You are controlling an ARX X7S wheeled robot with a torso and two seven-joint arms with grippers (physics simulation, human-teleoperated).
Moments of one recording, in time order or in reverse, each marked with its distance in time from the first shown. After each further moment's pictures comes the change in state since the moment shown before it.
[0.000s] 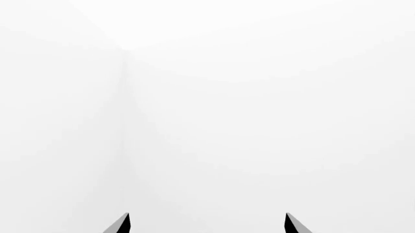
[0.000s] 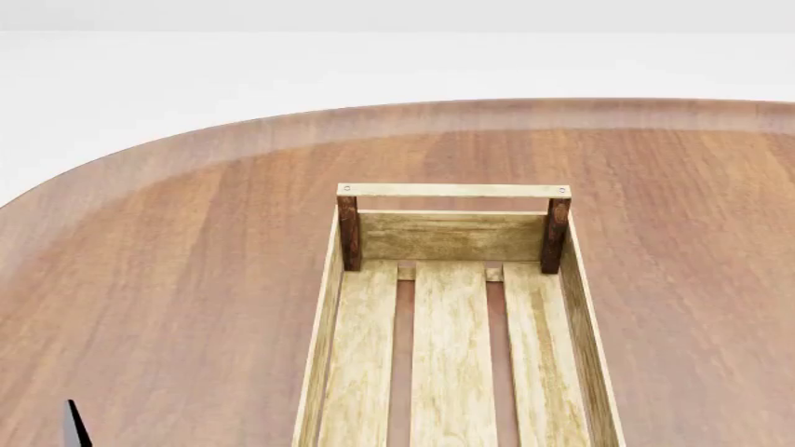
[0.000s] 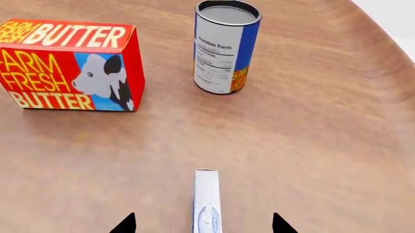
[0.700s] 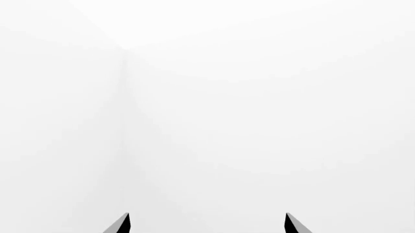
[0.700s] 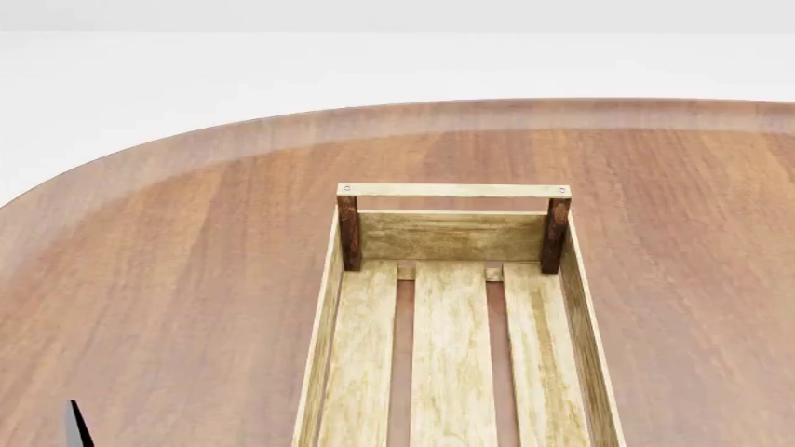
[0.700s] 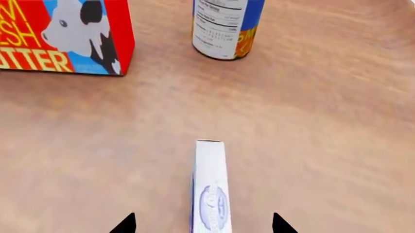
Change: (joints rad) left arm -0.004 -0.006 0.009 -0.005 0.000 -0.004 -0.008; right arm 0.092 0.024 -0.010 0.264 -0.018 -0.076 -0.071
